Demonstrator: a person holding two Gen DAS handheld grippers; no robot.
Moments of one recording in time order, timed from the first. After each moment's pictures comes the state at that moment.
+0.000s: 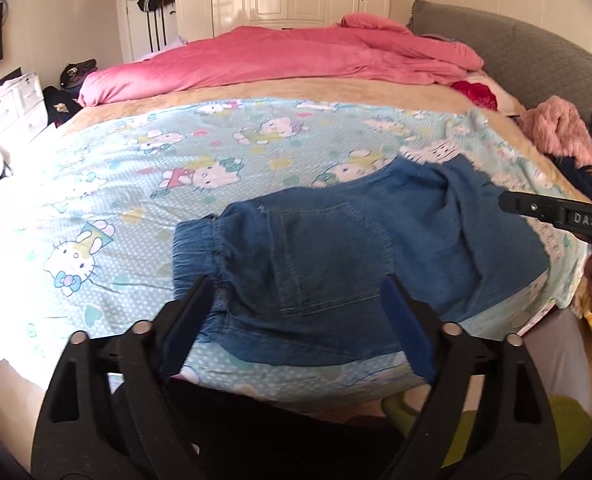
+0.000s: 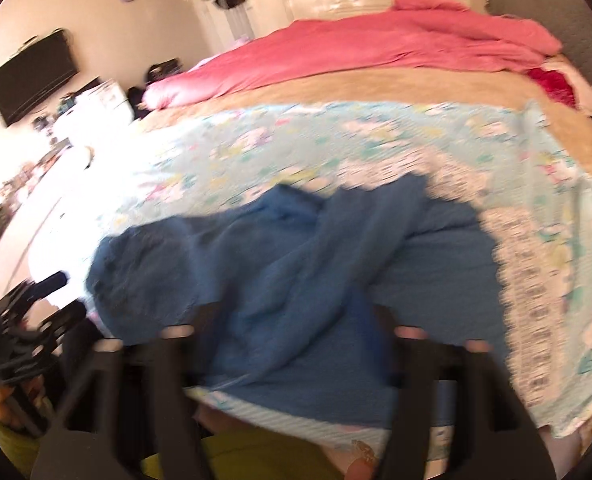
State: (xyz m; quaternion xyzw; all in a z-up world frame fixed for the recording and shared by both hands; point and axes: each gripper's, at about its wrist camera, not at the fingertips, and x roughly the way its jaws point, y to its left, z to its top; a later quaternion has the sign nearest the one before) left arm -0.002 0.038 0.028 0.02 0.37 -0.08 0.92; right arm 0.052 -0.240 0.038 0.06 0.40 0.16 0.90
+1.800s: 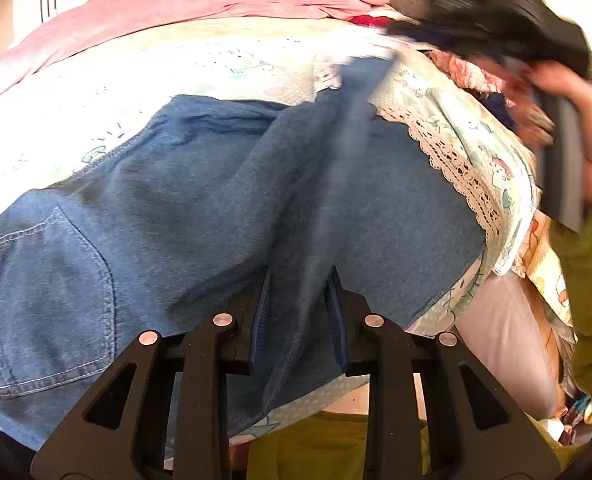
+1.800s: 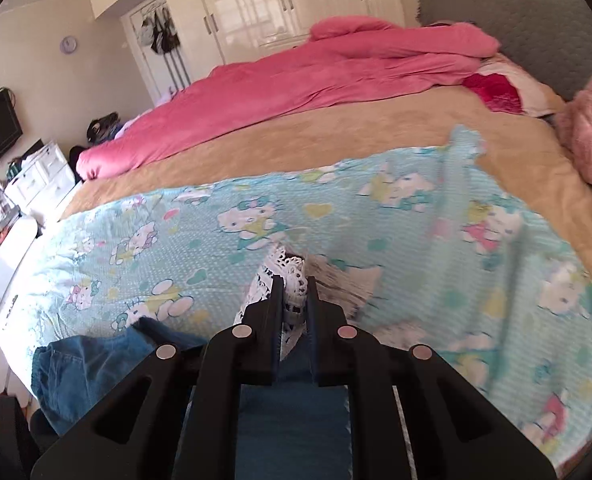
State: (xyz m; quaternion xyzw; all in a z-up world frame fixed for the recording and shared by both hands) left arm 0.047 -0.113 -0.040 0.04 0.45 -0.25 0.85; right arm 0.146 -0.369 0.054 0.11 0.35 0.06 0.93
